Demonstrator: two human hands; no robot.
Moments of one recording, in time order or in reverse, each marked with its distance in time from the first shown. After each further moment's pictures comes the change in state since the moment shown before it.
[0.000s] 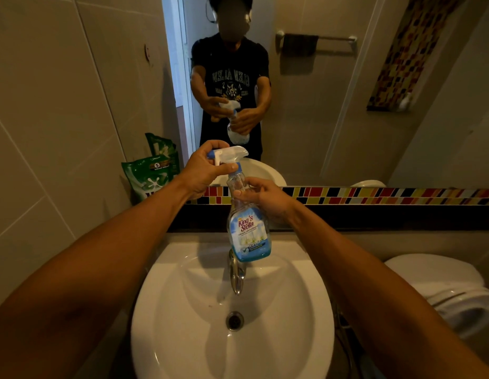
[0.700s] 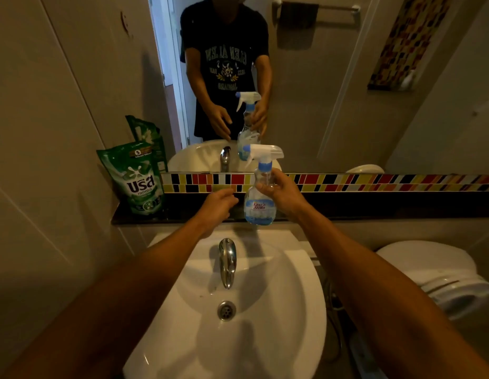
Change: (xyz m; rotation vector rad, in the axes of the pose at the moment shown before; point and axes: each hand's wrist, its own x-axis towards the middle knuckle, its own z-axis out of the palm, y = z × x) left_hand -0.021 -0.104 0.068 0.022 -0.019 -0.470; right_hand 0.009 0.050 -0.066 -0.160 0.354 -0.053
